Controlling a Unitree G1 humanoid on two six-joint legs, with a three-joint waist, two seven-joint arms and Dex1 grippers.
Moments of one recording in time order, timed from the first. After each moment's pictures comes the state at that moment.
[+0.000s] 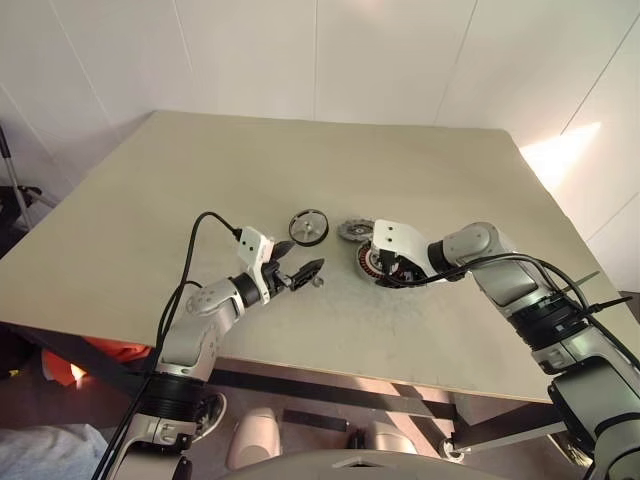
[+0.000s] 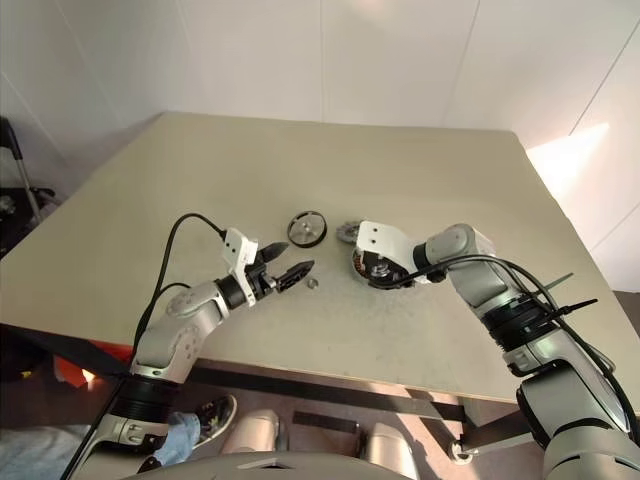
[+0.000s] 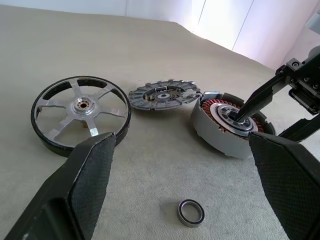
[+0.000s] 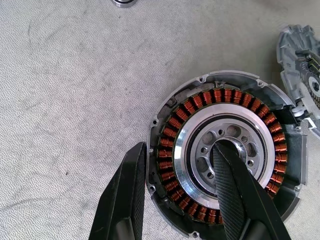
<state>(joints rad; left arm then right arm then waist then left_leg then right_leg) -0.22 0.19 -0.07 0.00 -0.35 0.35 -0.65 -0.60 -0.70 0.44 0.13 -0.09 0.46 1.12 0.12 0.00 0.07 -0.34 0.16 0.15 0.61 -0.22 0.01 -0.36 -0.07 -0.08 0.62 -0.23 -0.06</state>
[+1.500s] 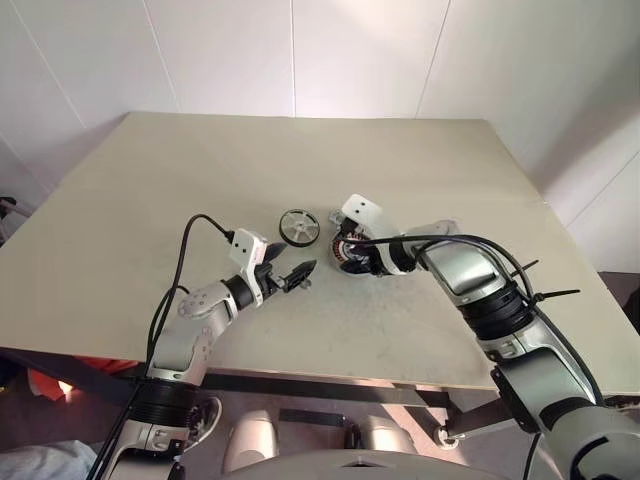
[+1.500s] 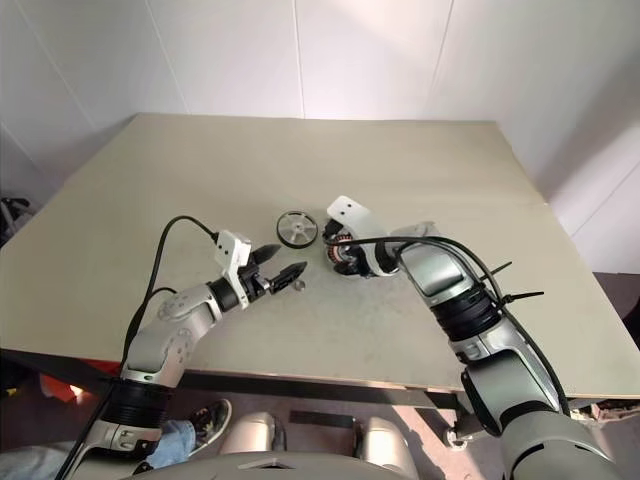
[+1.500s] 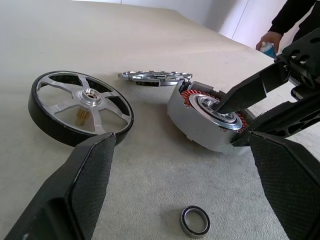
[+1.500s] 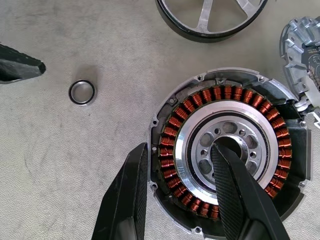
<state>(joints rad) -0.19 0.22 -0.05 -0.03 -0.36 0.37 -0.63 -0.68 -0.43 0.40 0.00 0.00 1.05 0.87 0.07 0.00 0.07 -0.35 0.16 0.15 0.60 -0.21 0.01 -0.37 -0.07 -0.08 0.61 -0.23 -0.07</state>
